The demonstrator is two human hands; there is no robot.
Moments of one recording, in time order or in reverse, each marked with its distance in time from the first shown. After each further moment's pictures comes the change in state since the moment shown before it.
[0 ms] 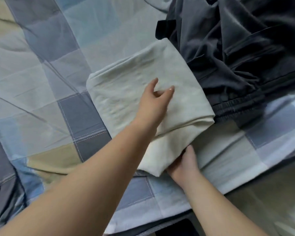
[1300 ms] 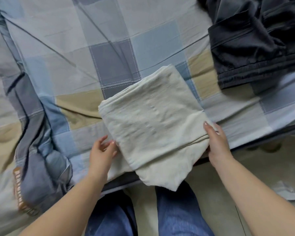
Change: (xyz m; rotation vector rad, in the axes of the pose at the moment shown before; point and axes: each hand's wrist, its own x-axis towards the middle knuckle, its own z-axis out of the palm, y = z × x) left_hand -0.179 -0.223 -0.191 -0.201 0.477 -0.347; right_hand -0.053 0.022 -0.082 -0.653 0.265 -0.395
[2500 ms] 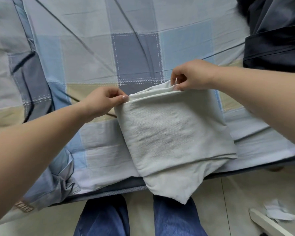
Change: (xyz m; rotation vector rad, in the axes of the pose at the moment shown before) left_hand 0.094 0.137 -0.006 0.639 -0.451 0.400; right_hand 0.030 -0.154 0.195 -1.785 -0.714 -0.990
